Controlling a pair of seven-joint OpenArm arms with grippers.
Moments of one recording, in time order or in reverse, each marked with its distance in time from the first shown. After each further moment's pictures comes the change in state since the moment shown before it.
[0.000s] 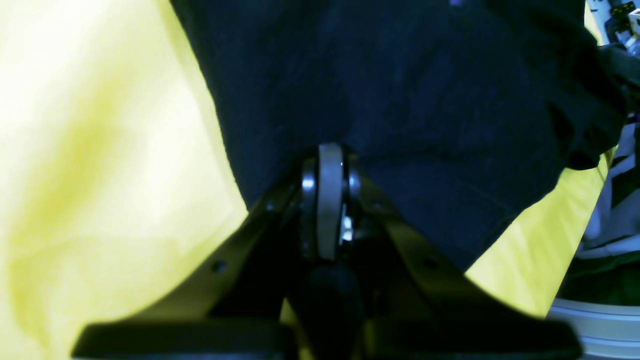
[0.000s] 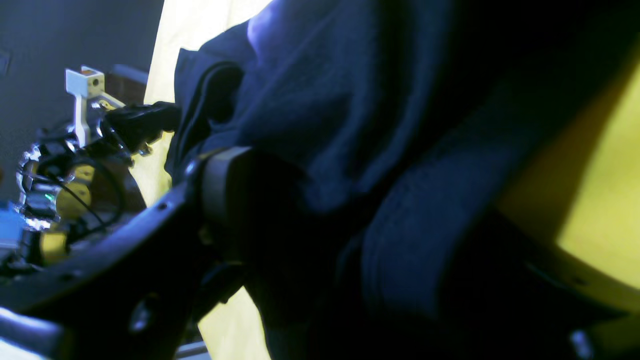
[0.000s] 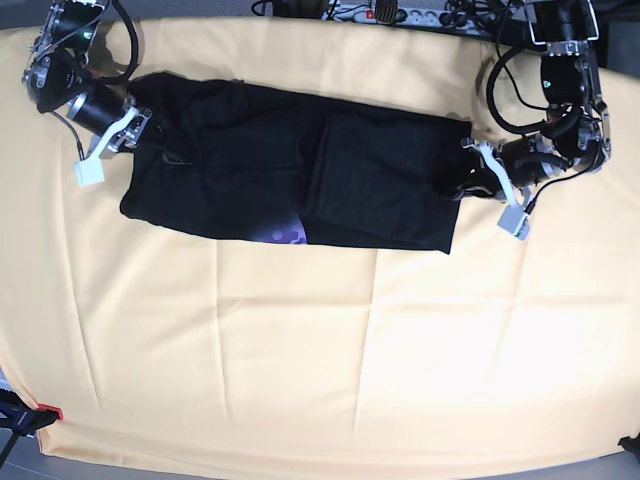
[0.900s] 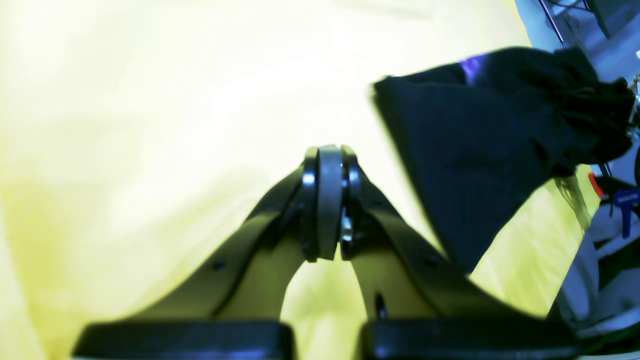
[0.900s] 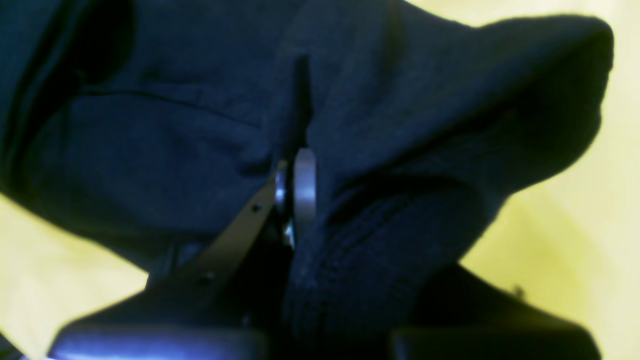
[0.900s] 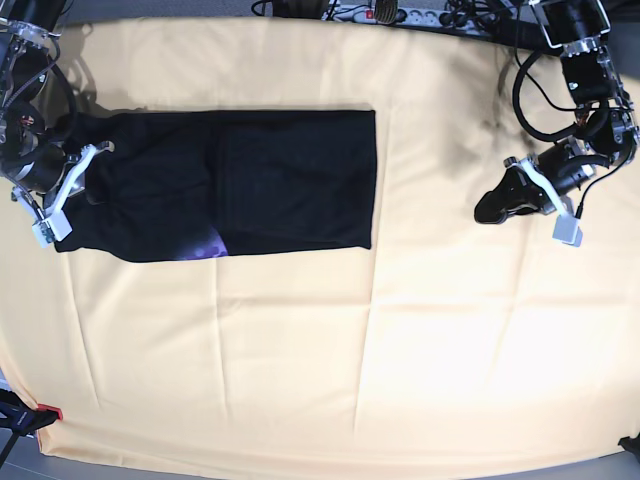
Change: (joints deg) left arm -0.2 0.0 -11.8 0.0 -7.8 0.2 0.5; right arm 7.1 15.2 -0.8 17.0 -31.2 -6.9 0.1
